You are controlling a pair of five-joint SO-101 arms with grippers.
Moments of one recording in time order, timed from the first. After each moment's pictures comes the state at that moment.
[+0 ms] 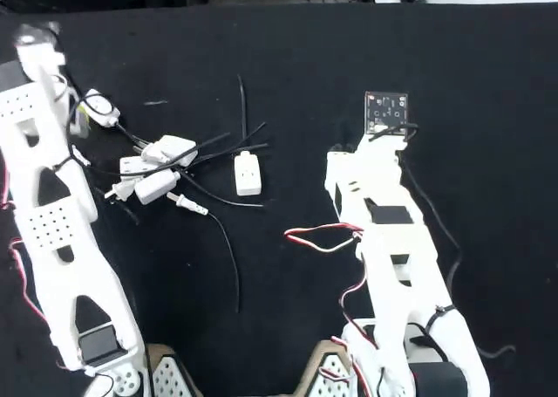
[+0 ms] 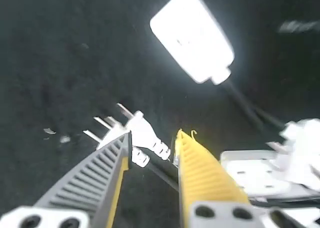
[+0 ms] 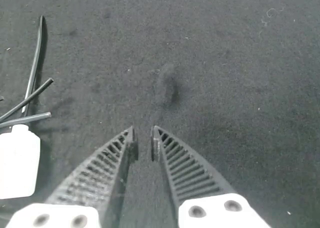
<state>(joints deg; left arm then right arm) -27.8 55.6 -77.9 100.6 -17.2 -1.1 -31.0 63.7 16.2 -2.0</state>
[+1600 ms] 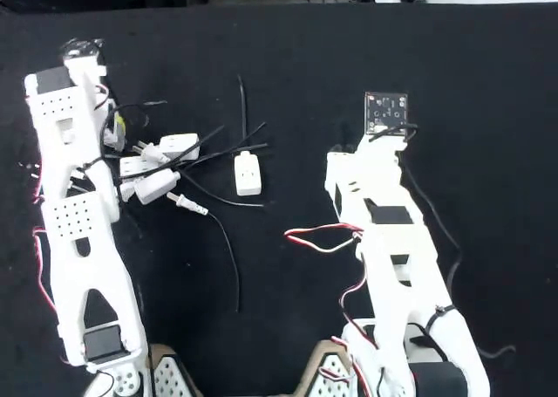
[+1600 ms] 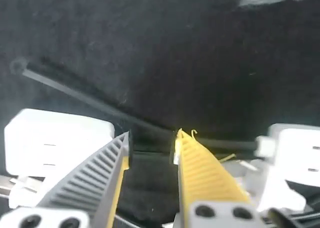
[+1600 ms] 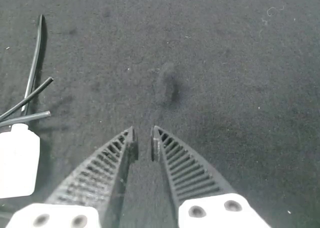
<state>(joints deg) -21.4 66.2 -78.8 100.5 -13.1 -1.1 -31.0 63.9 16.2 -2.0</state>
